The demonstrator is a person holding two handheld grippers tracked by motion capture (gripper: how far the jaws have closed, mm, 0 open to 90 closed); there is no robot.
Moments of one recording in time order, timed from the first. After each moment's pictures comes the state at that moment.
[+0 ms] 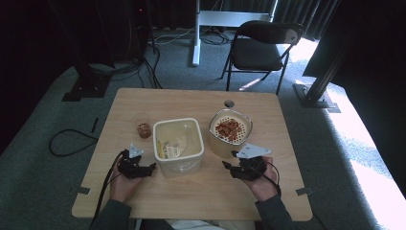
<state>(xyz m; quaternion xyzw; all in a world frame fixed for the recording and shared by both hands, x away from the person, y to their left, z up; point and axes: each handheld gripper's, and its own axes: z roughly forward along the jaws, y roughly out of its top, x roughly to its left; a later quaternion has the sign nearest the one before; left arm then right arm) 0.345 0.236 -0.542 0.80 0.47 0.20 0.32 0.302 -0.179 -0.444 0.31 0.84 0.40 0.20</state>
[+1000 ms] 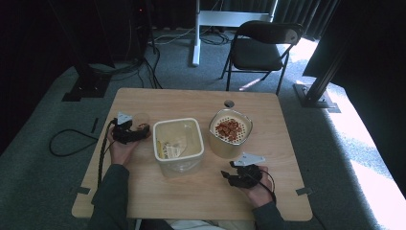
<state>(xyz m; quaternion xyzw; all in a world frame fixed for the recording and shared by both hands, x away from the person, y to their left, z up) 0.442 0.266 -0.503 0.72 0.51 0.25 0.40 0.302 -0.180 -0.498 0.34 0.84 0.39 0.15</state>
